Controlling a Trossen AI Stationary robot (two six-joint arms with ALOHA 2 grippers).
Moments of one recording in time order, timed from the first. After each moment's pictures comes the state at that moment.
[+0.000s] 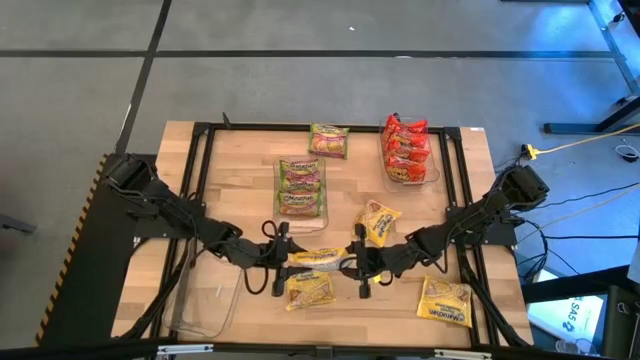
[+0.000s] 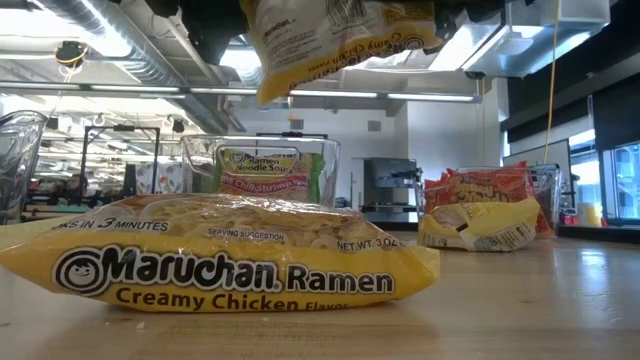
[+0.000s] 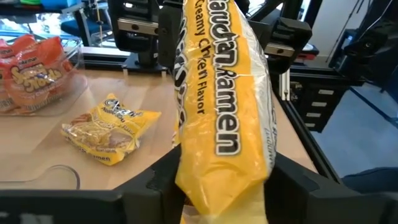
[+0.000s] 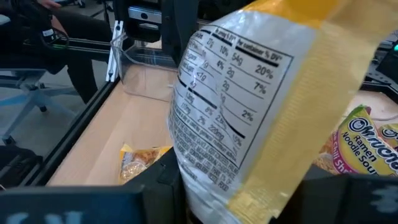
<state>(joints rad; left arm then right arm) -0.52 1.50 0.73 0.52 -0.48 -0.23 0.50 1.60 0.83 0.48 0.43 0.05</state>
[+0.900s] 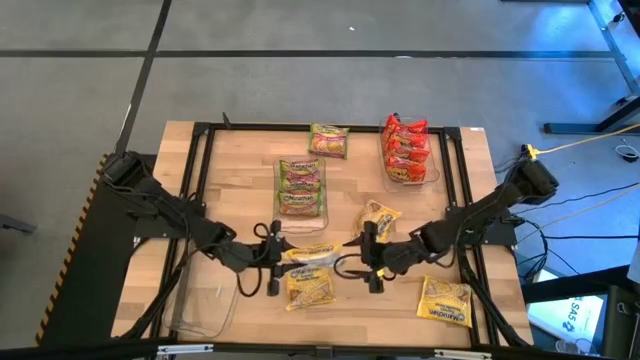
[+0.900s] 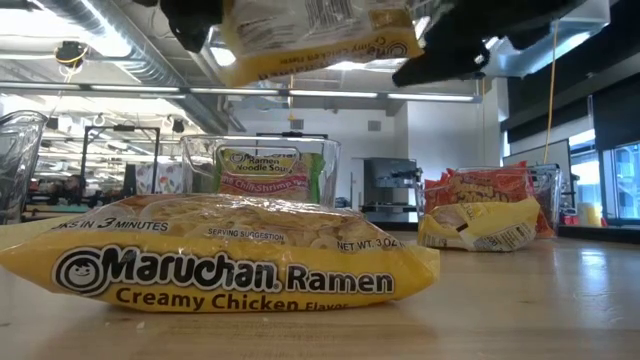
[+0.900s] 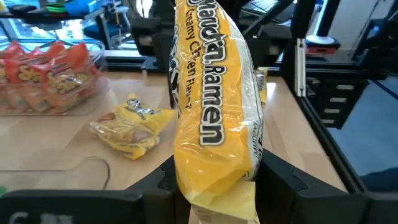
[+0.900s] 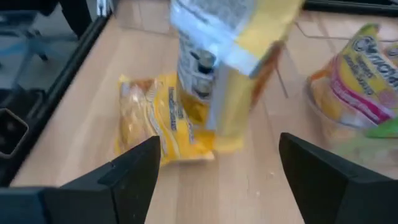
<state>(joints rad) -0.57 1.44 0.73 0.43 -0.60 -0.21 0.50 1.49 0.83 0.08 0.37 0.21</state>
